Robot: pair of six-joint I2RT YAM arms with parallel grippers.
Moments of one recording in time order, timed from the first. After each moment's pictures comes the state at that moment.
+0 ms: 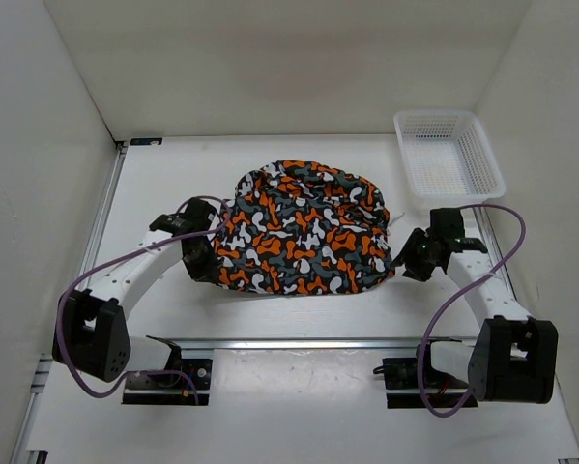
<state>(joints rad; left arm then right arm) -0.35 1.34 0.94 -0.95 -0.04 -0.80 0.01 1.18 0.72 -0.63 -0.17 0.58</state>
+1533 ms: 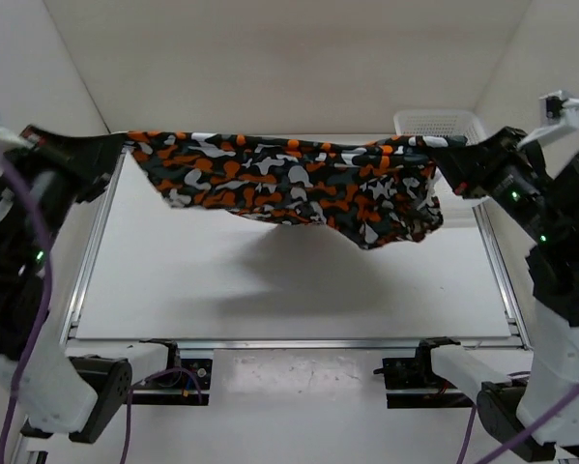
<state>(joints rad) -0.10 1.19 2.42 -1.21 0.02 -0.71 0.13 1.03 1.90 -0.90 -0.34 0.50</state>
